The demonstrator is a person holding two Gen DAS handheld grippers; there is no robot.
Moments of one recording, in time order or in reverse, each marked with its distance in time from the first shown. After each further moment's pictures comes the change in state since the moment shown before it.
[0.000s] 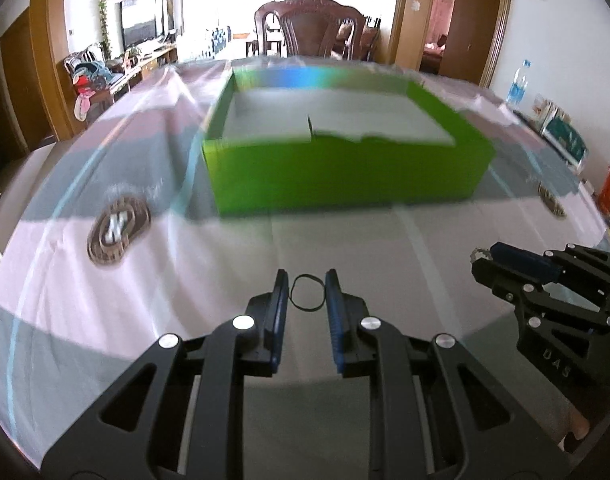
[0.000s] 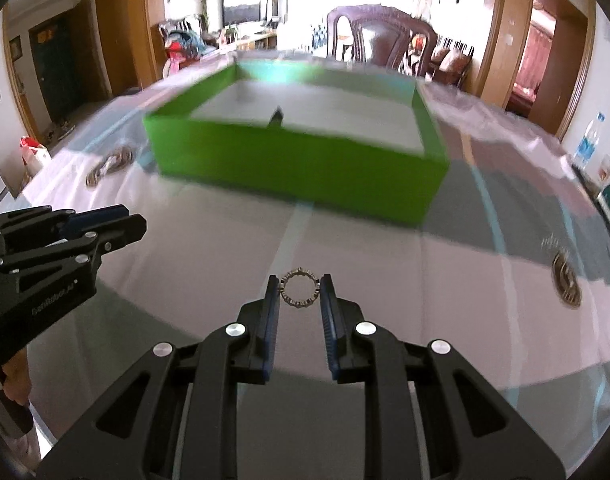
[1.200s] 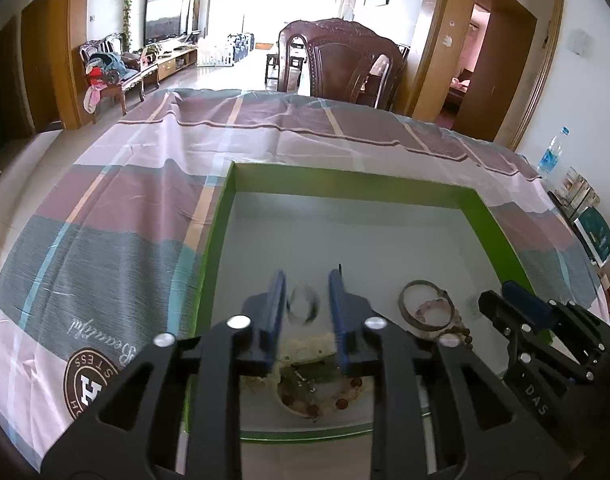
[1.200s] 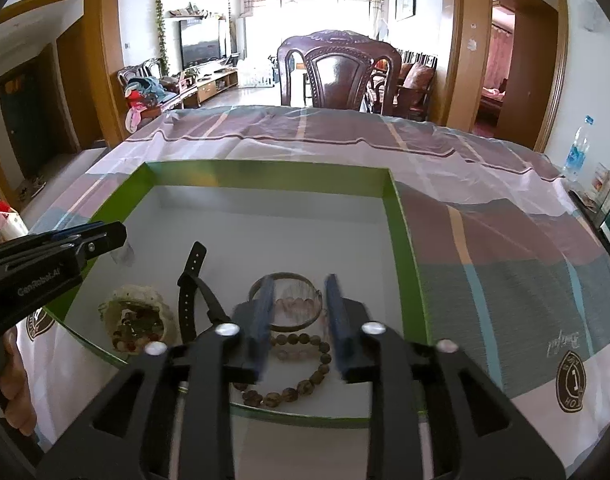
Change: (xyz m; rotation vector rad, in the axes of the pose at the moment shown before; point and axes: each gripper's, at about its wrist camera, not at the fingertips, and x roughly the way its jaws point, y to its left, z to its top) left arm 0.086 0.029 0.135 -0.124 -0.048 0.010; right arm 0.070 -0.050 0.111 0.136 -0.113 -0.078
